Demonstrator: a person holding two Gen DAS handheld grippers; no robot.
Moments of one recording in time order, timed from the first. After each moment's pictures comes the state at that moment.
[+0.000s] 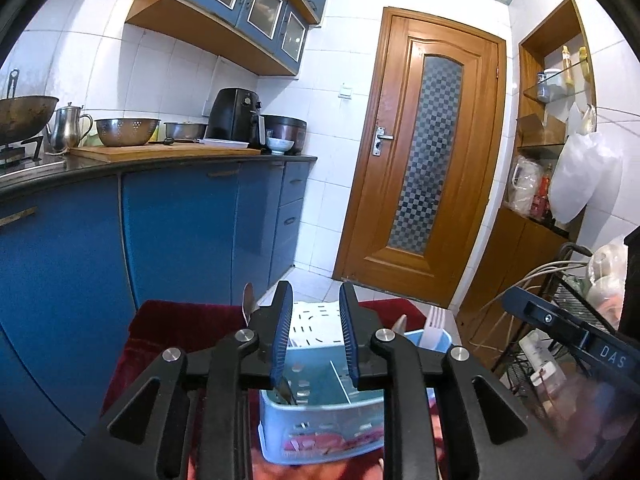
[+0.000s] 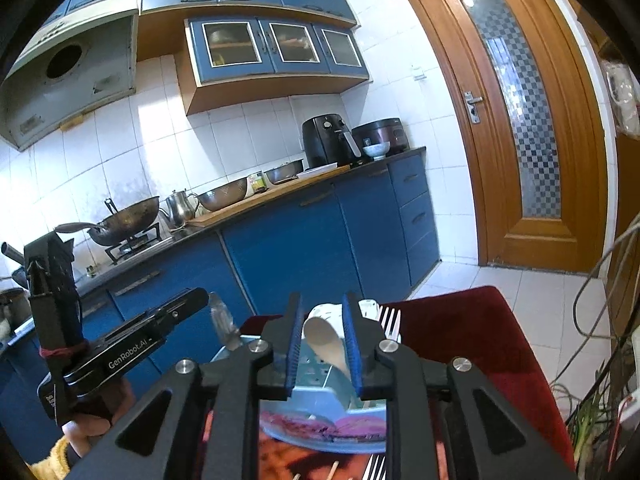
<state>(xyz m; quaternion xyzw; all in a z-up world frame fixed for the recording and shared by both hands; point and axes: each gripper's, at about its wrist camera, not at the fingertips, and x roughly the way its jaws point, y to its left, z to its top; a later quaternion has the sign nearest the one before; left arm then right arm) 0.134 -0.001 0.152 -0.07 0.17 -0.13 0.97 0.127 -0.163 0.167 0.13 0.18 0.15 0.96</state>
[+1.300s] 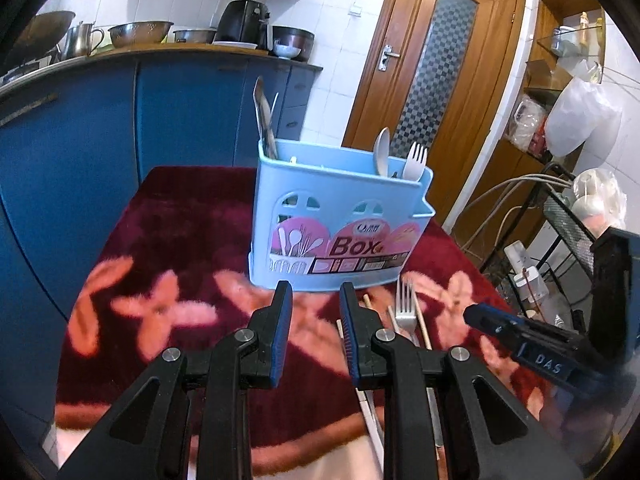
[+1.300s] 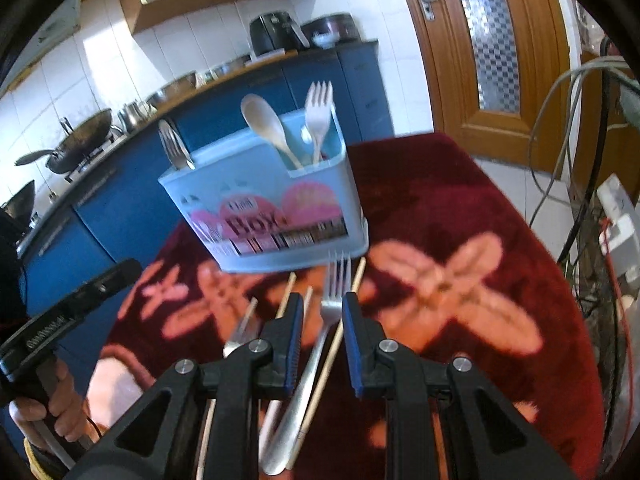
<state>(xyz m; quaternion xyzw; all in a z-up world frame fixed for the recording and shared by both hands) 0.050 -0.002 0.068 -0.08 0.33 -0.14 0.93 0.066 -0.164 0.050 0.13 0.39 0.09 0.91</state>
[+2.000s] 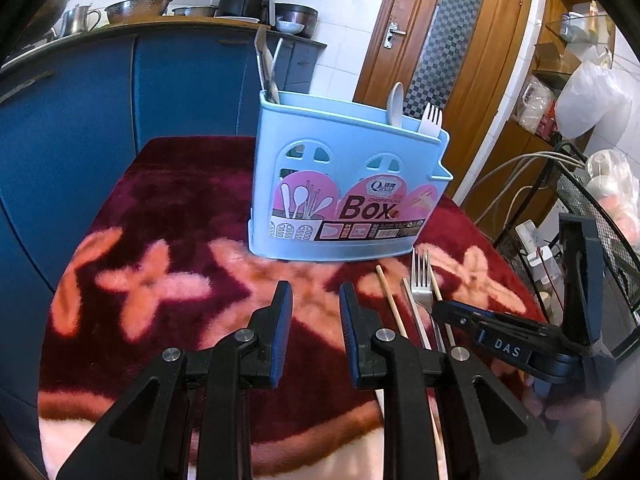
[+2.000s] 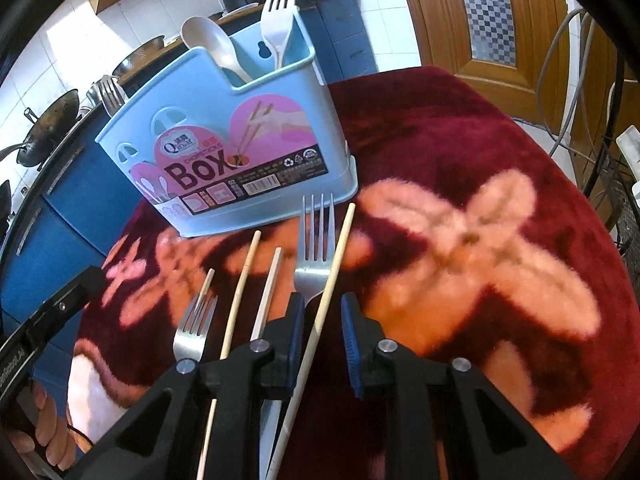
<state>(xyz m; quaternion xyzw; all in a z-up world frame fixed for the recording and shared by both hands) 0.061 -0.009 0.039 -0.07 0.36 -0.14 0.92 0.097 -0.157 0.003 0.14 0.45 0.07 0.88</state>
